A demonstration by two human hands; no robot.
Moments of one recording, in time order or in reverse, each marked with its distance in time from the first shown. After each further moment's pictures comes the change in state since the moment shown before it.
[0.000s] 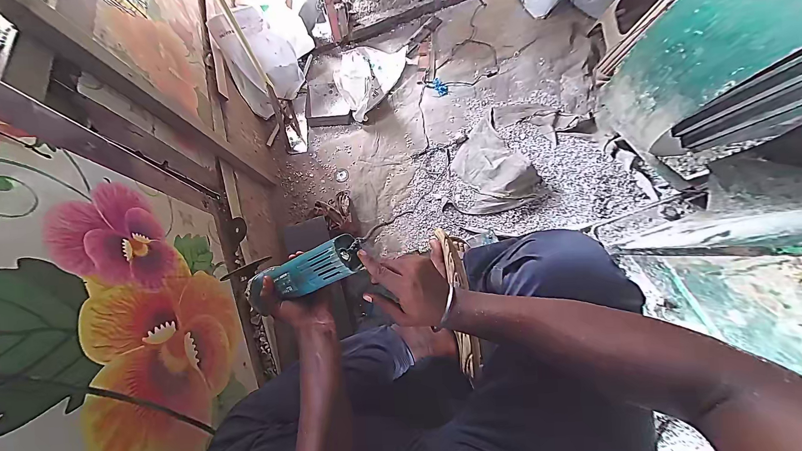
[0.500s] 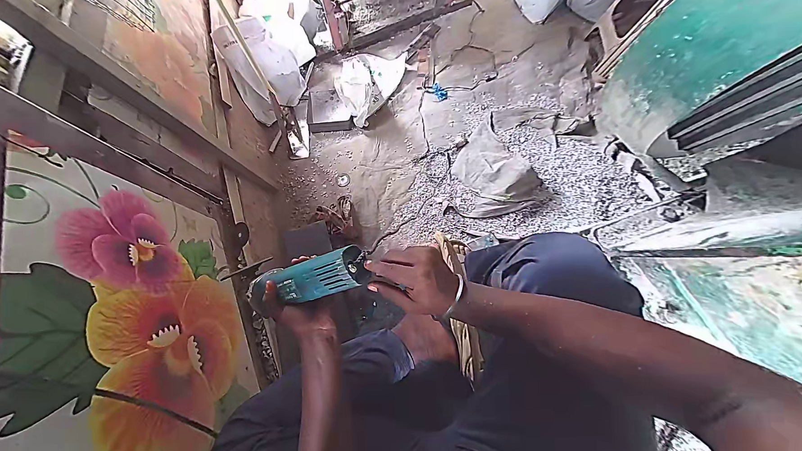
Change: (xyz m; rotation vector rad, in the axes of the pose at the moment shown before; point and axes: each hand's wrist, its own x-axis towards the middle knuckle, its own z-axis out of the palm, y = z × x) left_hand -0.003 0.001 -0.006 -0.060 -0.094 -0.080; right_hand 0.005 0.016 -0.009 0.108 0.157 -0.047
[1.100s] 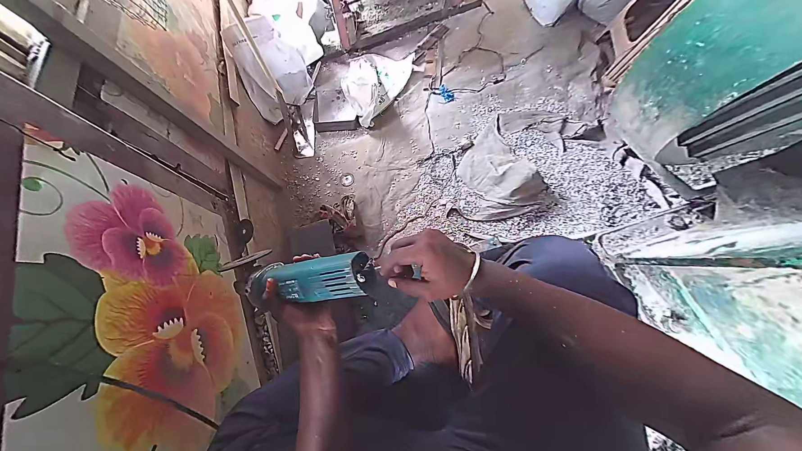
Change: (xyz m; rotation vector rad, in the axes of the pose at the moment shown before) left_hand 0.003 0.005 -0.012 -0.013 -0.146 -0.063; right_hand 0.027 0.019 -0.043 0.283 -0.372 0.052
